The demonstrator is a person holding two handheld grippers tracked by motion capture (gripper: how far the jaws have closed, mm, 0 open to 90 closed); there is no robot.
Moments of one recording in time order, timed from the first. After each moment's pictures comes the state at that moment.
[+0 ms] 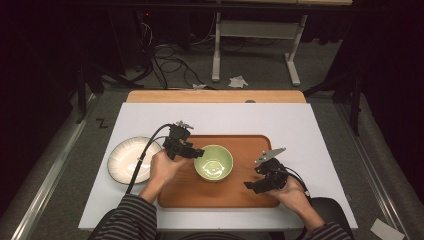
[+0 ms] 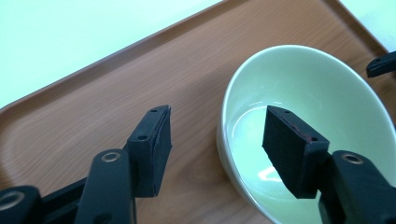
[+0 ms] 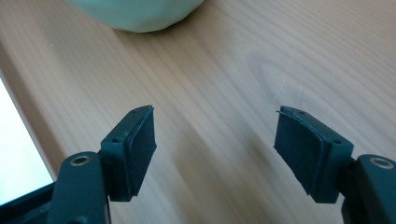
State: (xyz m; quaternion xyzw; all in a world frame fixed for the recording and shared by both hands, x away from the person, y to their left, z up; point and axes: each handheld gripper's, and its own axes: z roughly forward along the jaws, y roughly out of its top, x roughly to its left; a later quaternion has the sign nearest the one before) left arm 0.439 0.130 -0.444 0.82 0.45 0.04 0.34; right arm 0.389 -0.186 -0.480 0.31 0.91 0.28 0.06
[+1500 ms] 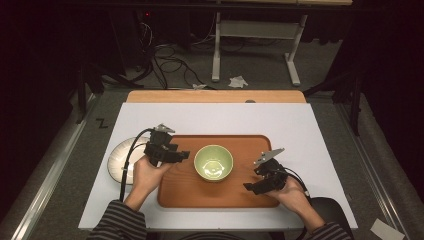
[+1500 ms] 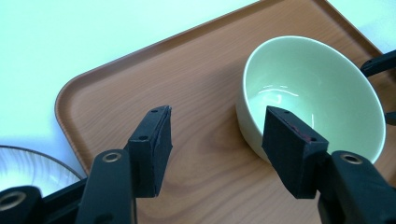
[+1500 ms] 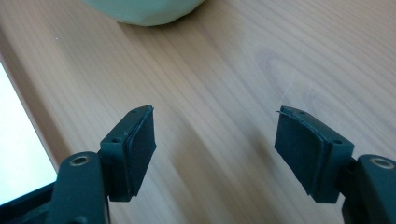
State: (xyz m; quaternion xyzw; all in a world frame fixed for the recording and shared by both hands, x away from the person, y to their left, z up) left arm 0.405 0.170 -0.431 0.80 0.47 0.07 0.36; right arm 0.389 -0.184 -0.481 0.30 0.91 0.27 0.05
